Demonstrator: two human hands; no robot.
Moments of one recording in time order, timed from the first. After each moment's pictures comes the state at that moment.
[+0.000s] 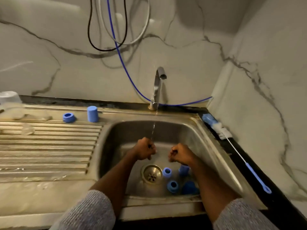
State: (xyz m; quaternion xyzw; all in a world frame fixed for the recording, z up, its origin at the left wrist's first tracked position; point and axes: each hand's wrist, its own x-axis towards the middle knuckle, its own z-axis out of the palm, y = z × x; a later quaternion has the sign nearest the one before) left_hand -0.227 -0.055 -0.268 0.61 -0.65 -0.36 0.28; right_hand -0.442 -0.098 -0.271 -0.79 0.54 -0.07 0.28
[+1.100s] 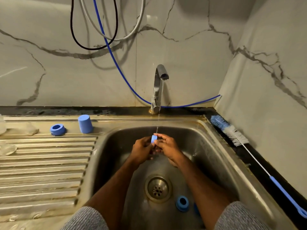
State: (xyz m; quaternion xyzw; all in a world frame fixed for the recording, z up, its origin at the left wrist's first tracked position) left_hand -0.216 -0.105 -0.297 0.58 -0.48 -0.44 0.49; right_hand -0.350 -0.156 -0.290 -0.56 0.46 -0.38 0.57
